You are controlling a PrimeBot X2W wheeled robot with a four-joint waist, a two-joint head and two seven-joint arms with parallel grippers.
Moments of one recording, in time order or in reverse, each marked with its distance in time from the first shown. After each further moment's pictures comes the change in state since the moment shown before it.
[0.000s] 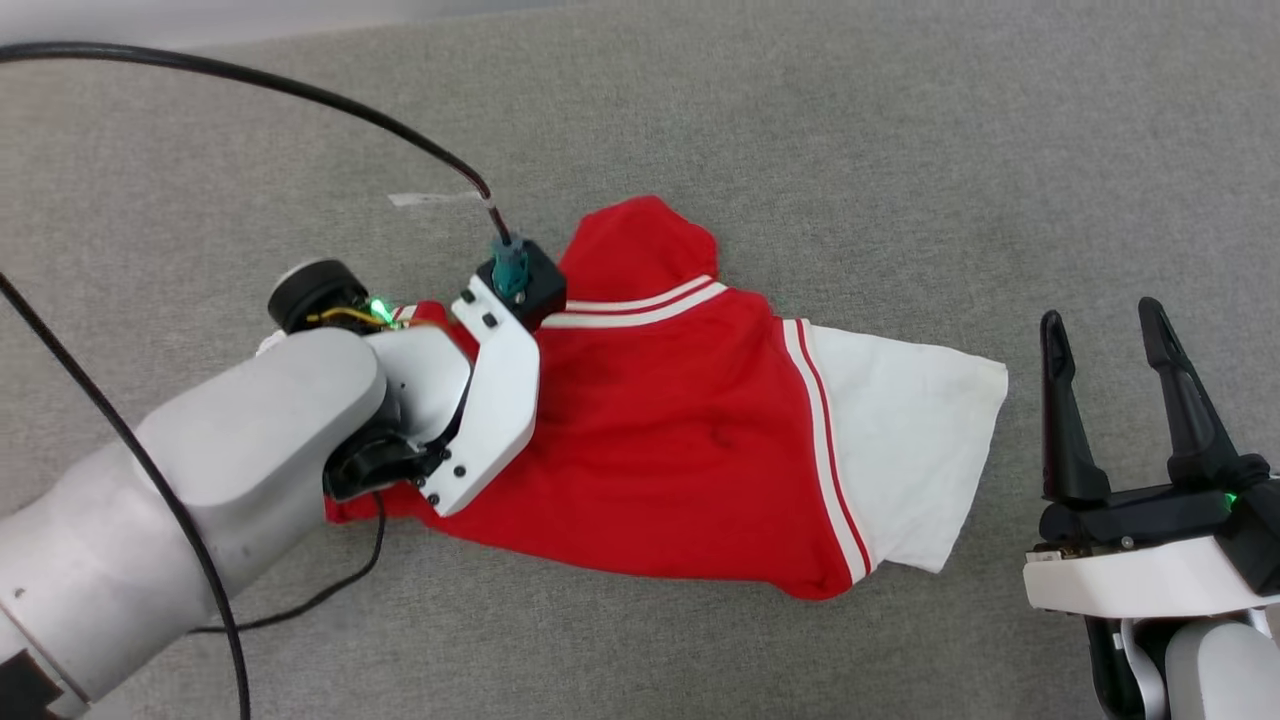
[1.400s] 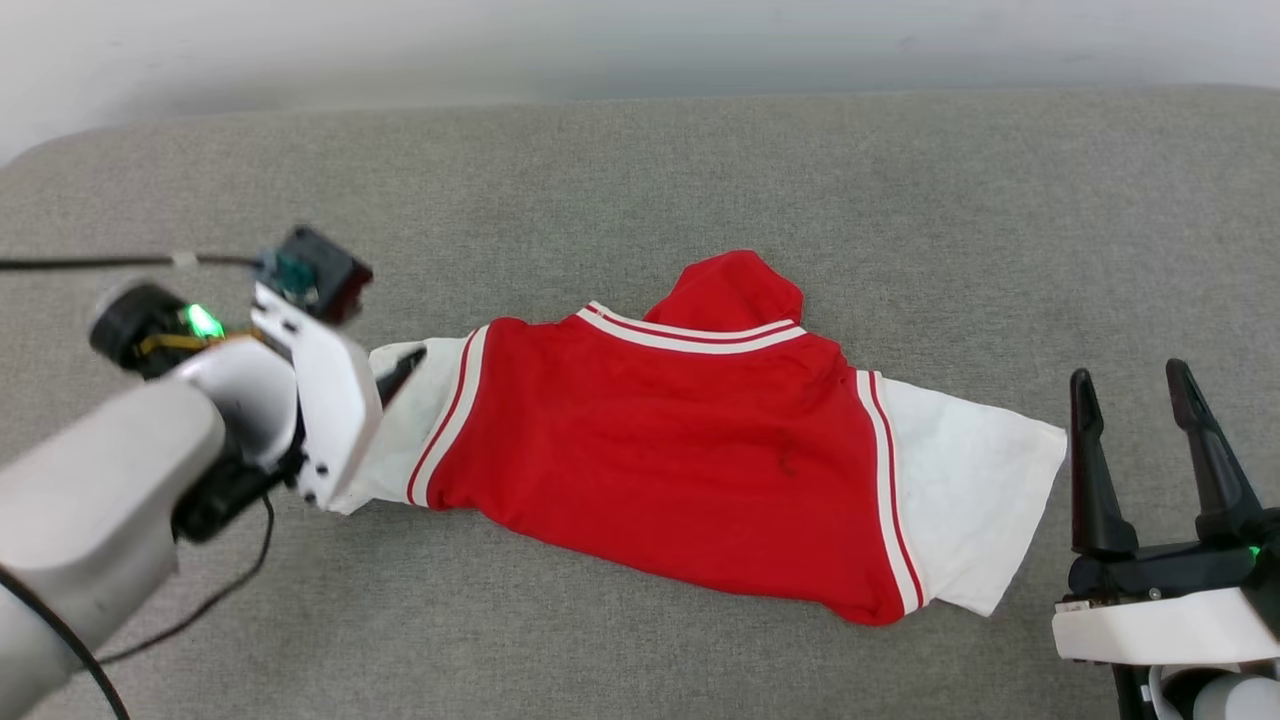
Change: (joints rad) left arm 0.179 0.178 0.143 -0.014 0.056 0.114 -0.422; right arm 0.090 -0.015 -0.046 -0.014 0.008 0.000 0.000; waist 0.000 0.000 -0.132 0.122
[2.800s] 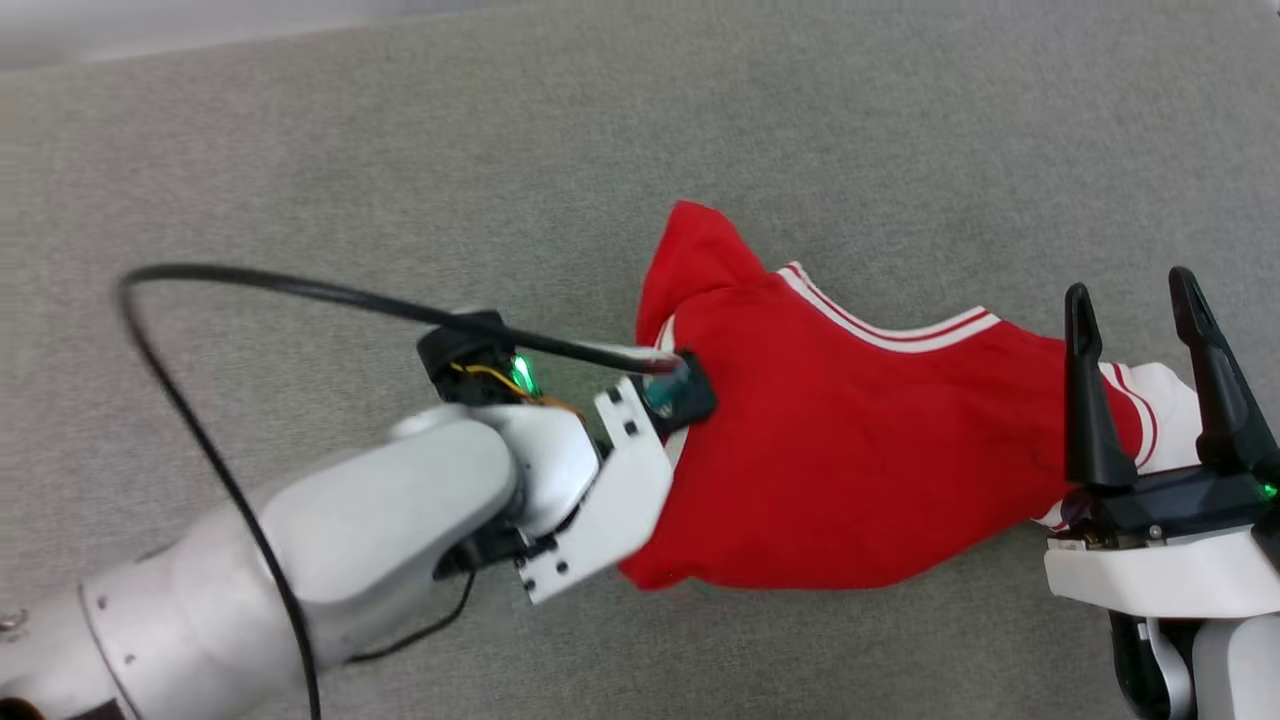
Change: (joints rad) left arm -0.100 -0.280 -0.144 -0.169 0.149 -0.114 0.503; right arm -0.107 -0.011 0.048 -0.049 0.008 0.000 0.000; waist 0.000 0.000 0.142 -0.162
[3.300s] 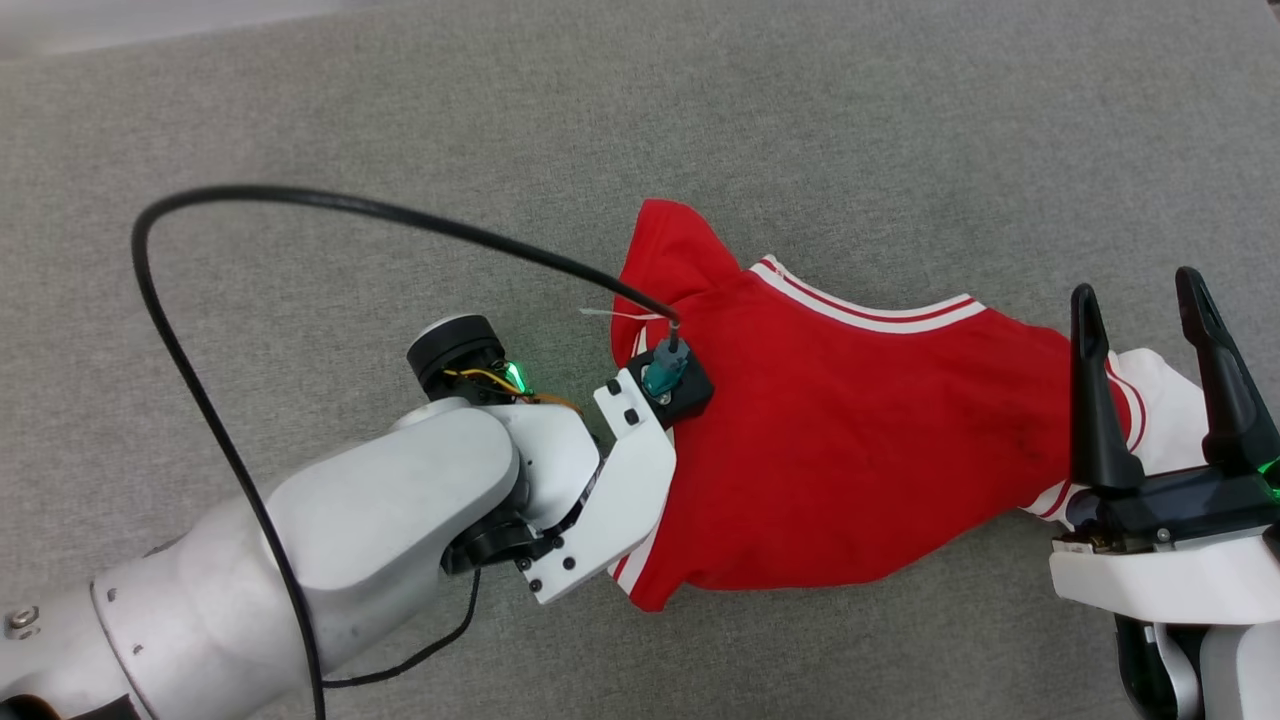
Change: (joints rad) left arm -0.030 -0.009 0.003 0.043 -0.092 0.000 0.086; right arm 0.020 -0.011 0.000 -0.021 0.023 0.000 0.000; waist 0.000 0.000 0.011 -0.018
